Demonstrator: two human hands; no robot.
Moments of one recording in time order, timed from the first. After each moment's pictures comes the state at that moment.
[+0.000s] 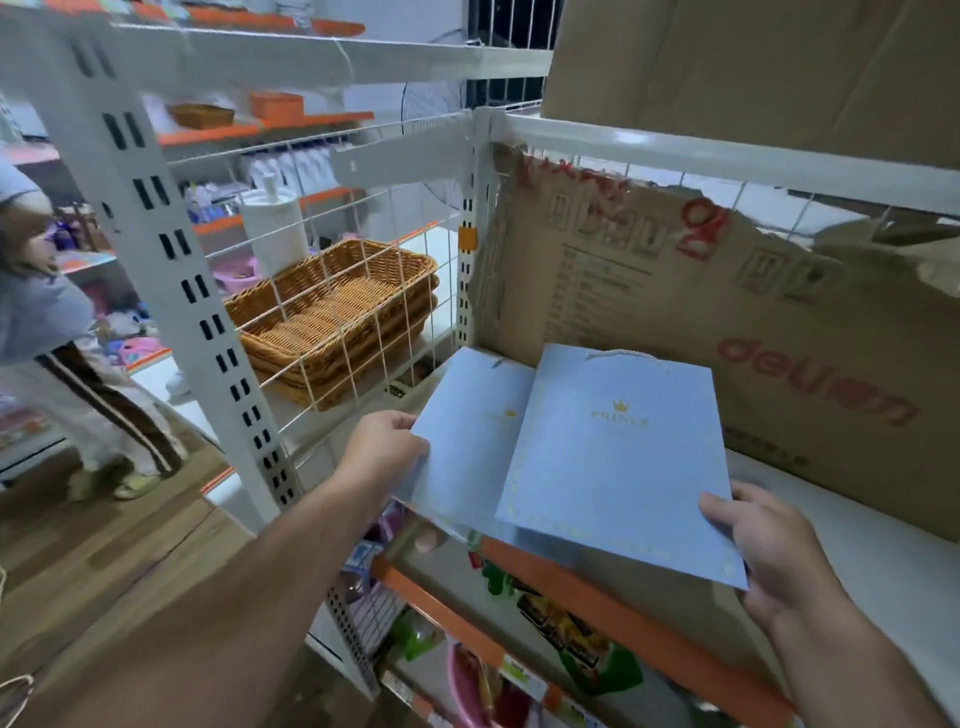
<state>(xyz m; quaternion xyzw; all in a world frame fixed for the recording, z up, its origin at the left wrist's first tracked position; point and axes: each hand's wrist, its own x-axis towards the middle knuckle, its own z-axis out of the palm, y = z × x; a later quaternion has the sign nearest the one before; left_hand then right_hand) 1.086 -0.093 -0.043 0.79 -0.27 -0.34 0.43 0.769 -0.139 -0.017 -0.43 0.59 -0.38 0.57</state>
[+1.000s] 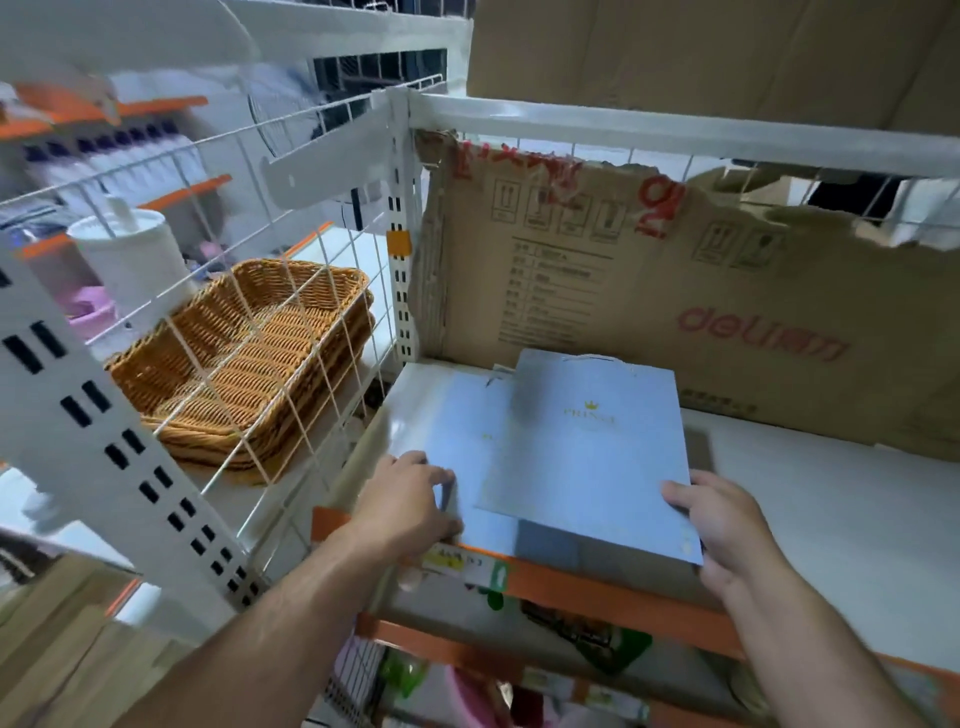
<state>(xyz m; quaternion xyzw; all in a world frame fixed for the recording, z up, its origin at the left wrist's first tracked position) 1.123 -0.145 -0.089 0.71 -0.67 -0.18 0.07 0.836 -0.143 -0.047 -0.33 0.66 -0.44 0.51</state>
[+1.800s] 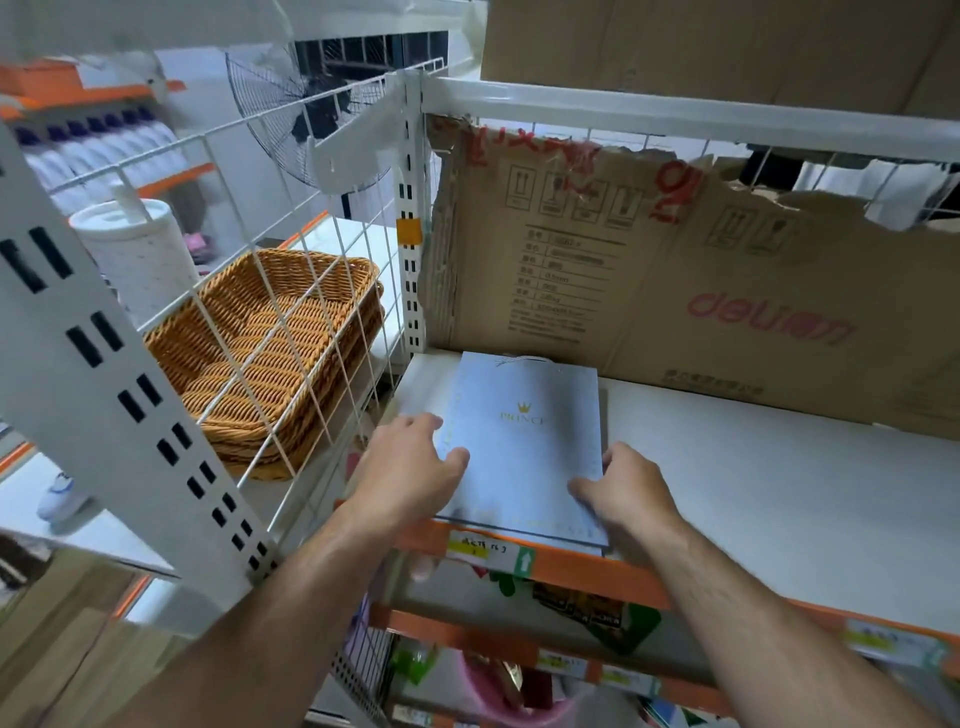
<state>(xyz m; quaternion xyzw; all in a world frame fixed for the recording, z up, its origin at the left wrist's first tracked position) 1.143 -0.148 -0.072 0.73 -0.61 -0.21 0.20 0.899 -0.174 -0.097 -0.57 0.76 -0.16 0.28</state>
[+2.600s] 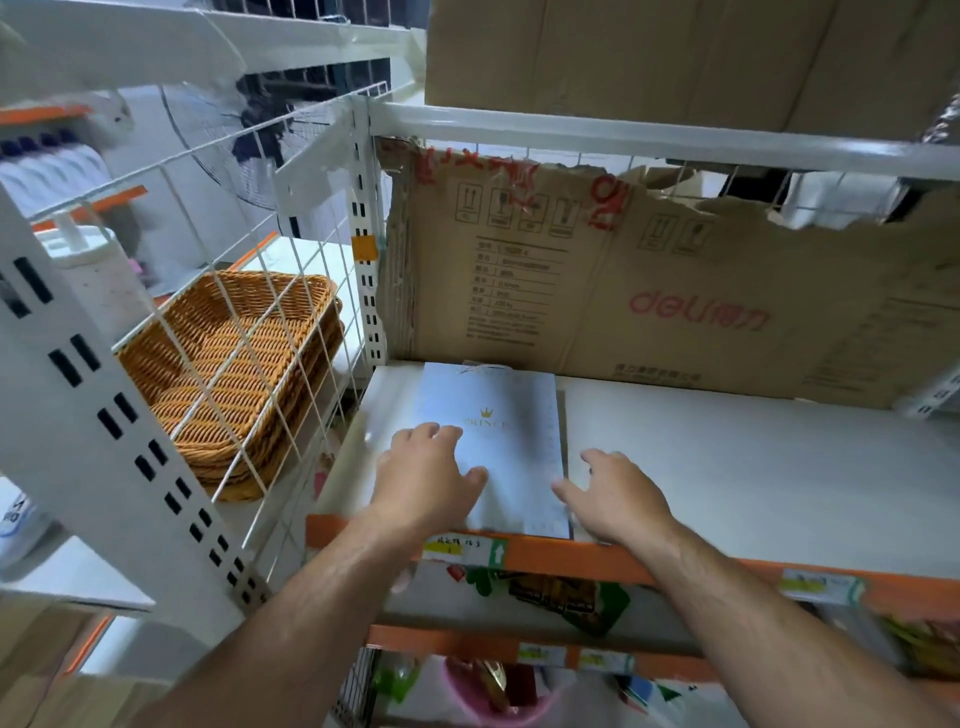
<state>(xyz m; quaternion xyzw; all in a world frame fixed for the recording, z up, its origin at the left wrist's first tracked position) 1.105 -0.142 -0.065 0.68 -0.71 -0.17 0.13 0.886 -0.135 -0.072 -0.63 0.75 -0.06 0.17</state>
